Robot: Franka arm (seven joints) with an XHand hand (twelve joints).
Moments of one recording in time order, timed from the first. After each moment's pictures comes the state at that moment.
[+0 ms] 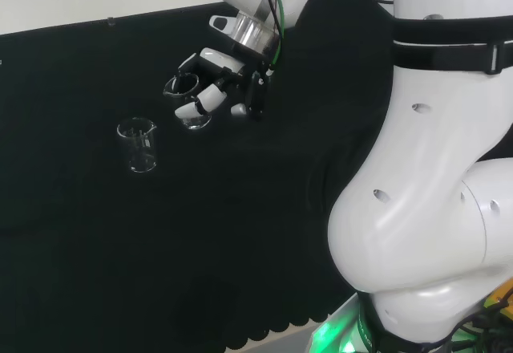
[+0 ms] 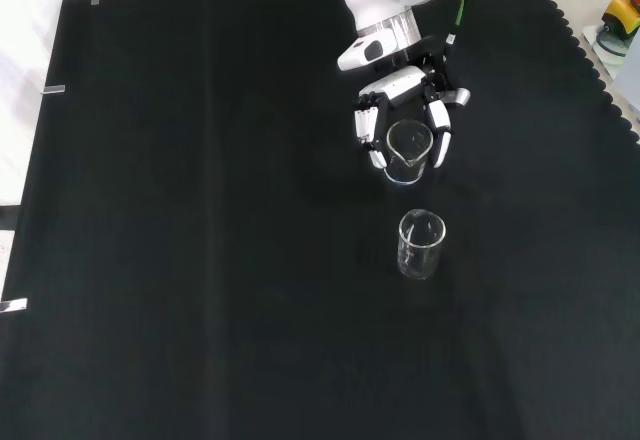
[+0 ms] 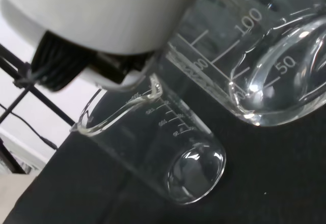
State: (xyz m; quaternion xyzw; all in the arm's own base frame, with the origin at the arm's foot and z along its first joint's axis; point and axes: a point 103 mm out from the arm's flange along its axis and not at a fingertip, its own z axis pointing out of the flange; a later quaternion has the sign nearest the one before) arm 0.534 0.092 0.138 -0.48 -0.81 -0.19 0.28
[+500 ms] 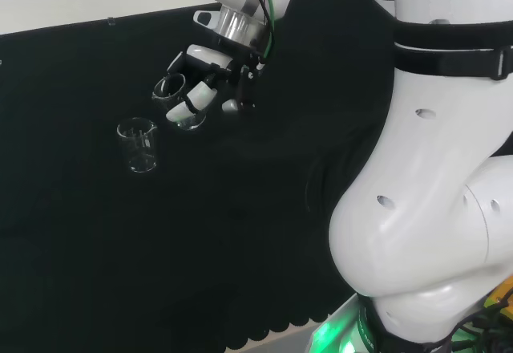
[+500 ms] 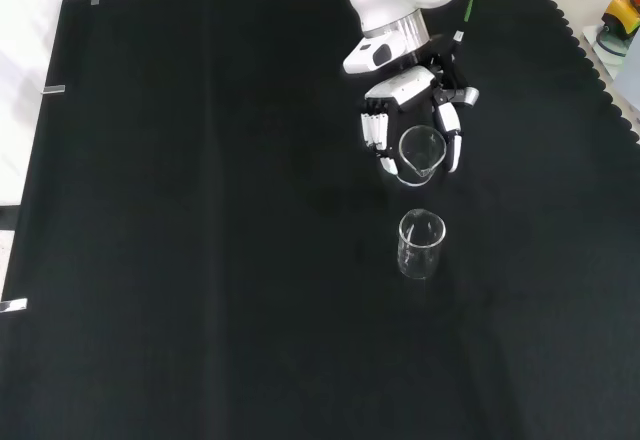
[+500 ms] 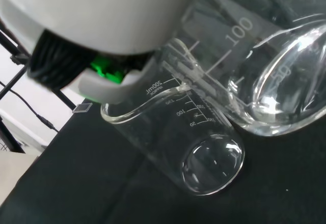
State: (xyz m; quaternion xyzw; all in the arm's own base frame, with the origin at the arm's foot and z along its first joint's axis) arm 0.529 0.111 0.153 -0.48 -0.82 -0.16 0.27
